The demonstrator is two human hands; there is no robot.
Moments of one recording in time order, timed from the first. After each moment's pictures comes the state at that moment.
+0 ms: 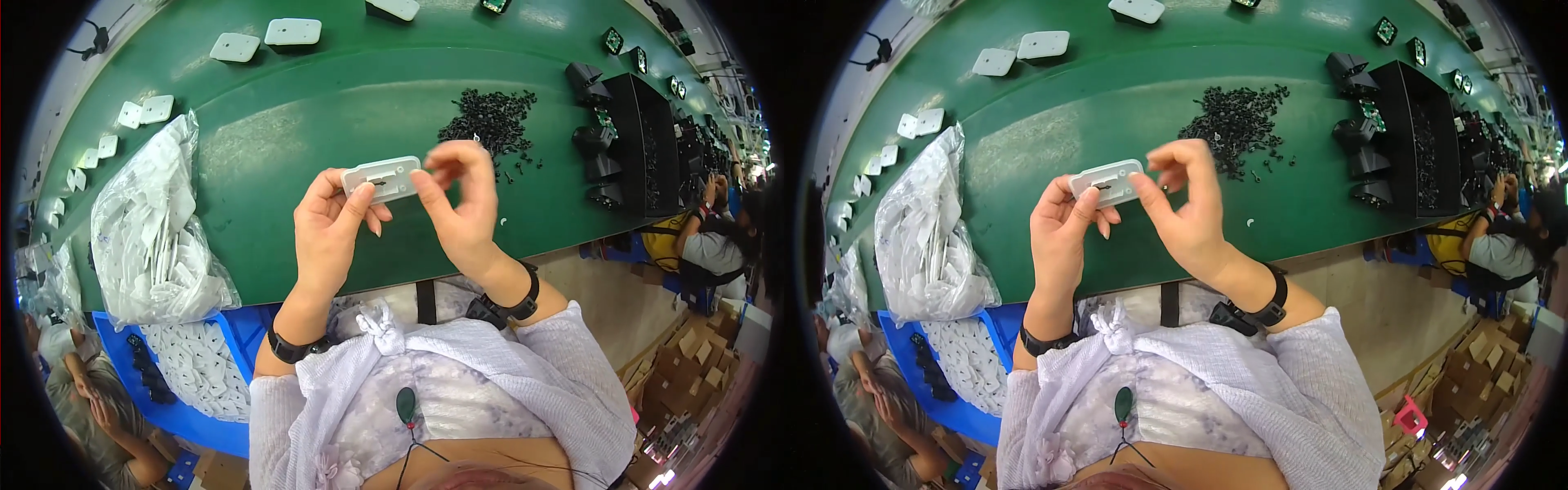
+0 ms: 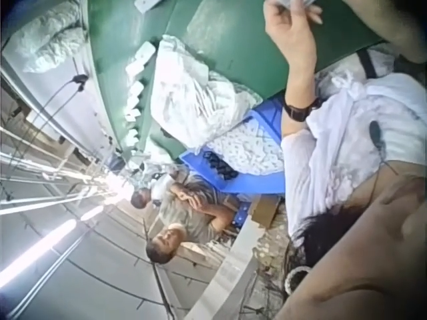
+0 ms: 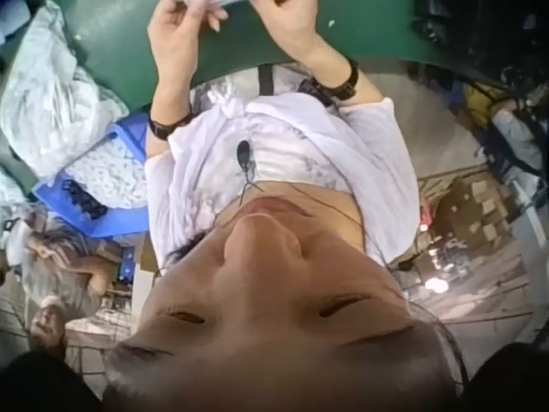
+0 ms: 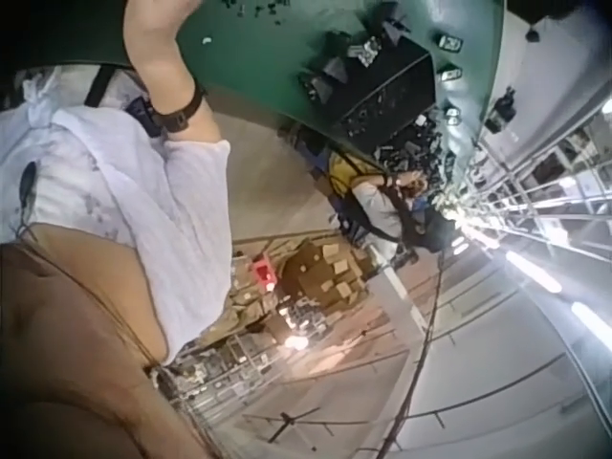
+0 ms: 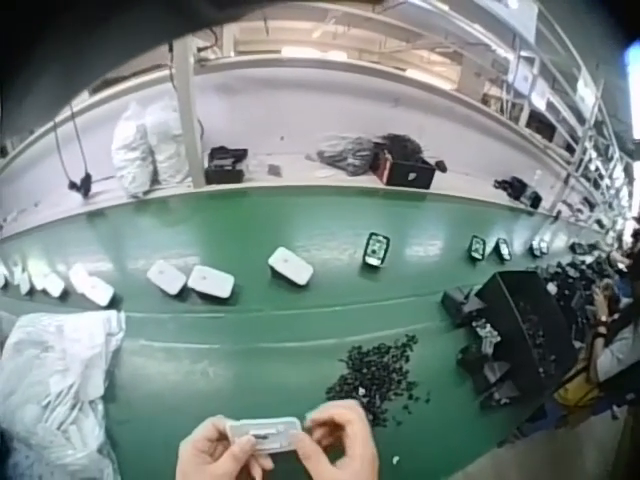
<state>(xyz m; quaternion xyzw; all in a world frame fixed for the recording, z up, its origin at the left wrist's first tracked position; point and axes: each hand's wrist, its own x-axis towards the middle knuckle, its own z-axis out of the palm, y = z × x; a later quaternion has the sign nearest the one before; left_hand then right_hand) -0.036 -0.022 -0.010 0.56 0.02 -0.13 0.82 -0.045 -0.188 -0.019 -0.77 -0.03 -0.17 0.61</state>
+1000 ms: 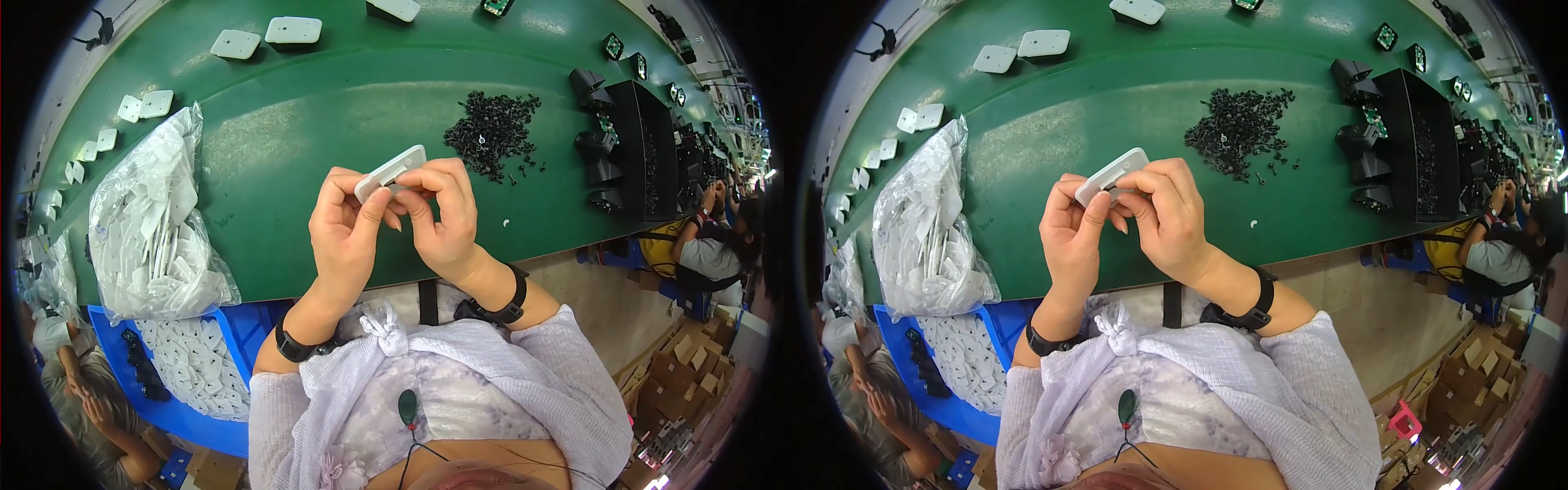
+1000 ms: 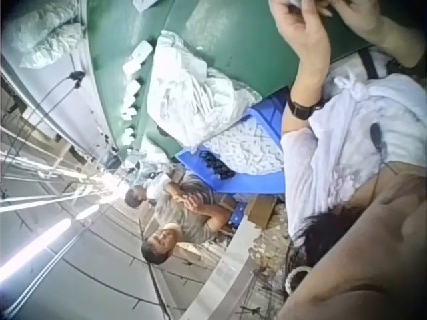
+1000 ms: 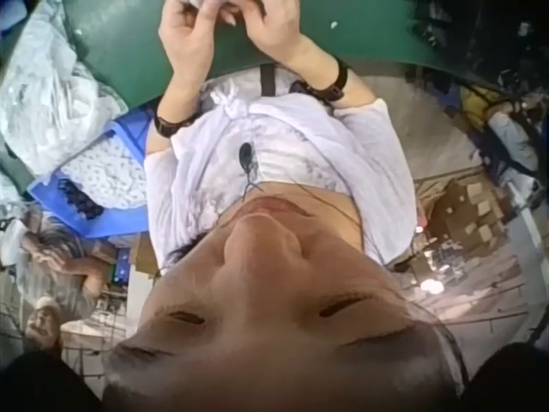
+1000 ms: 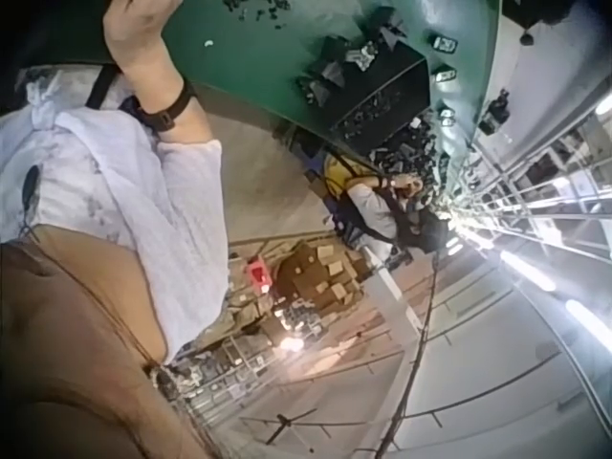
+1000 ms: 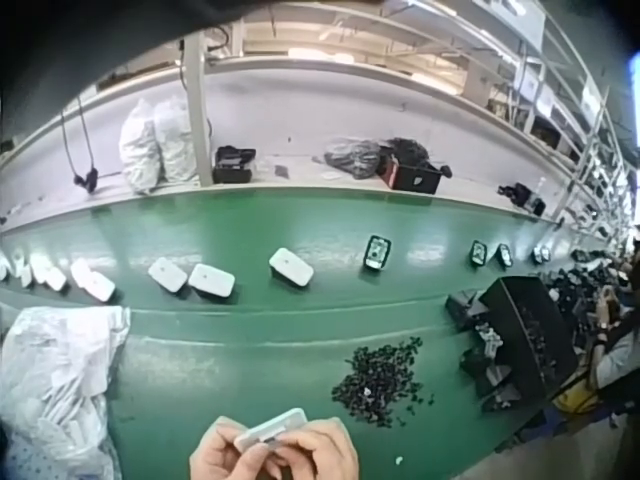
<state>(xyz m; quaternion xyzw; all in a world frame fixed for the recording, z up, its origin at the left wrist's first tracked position) -0.045 -0.035 -0.013 0.57 -0.06 -0.02 0.82 -0.046 -0.168 -0.029 -0.80 -0.14 -0.27 0.51</state>
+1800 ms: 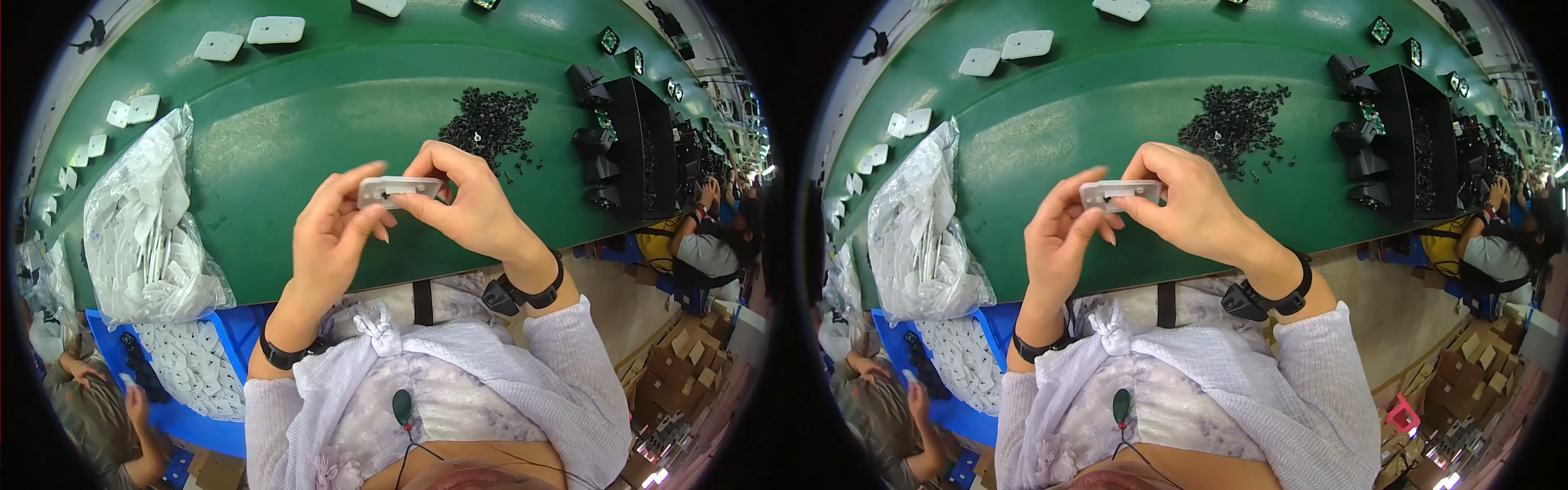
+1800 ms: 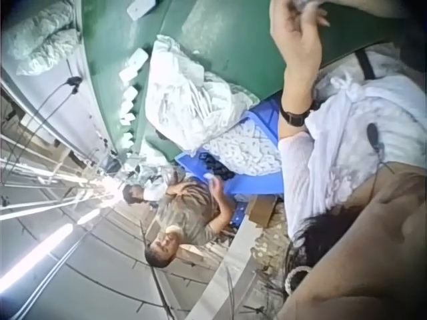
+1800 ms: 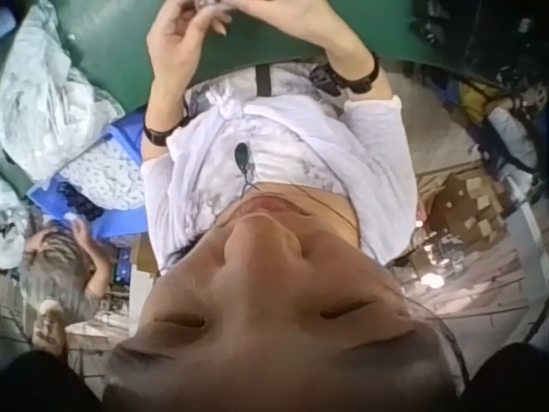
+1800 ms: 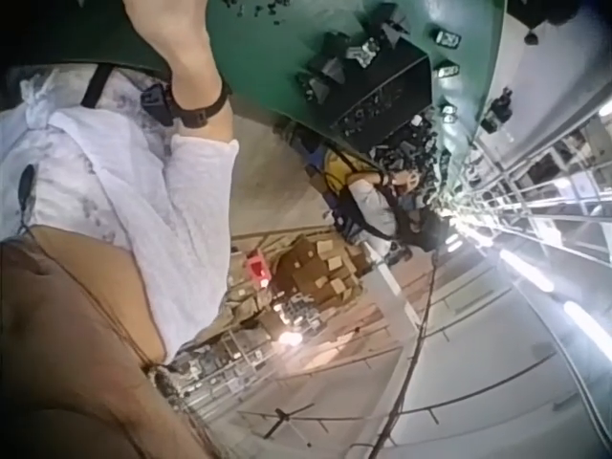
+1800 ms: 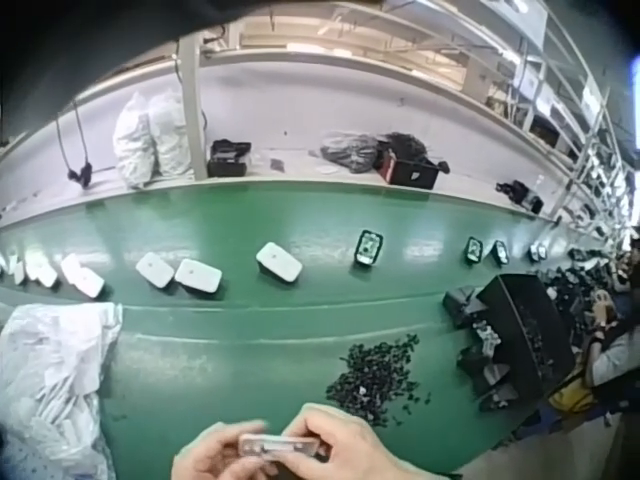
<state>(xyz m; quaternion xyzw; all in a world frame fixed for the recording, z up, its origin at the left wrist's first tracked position) -0.041 -0.020 0.001 0.64 -0.08 -0.11 0.75 -0.023 -0.206 0.022 -0.81 -0.11 0.09 0.57</state>
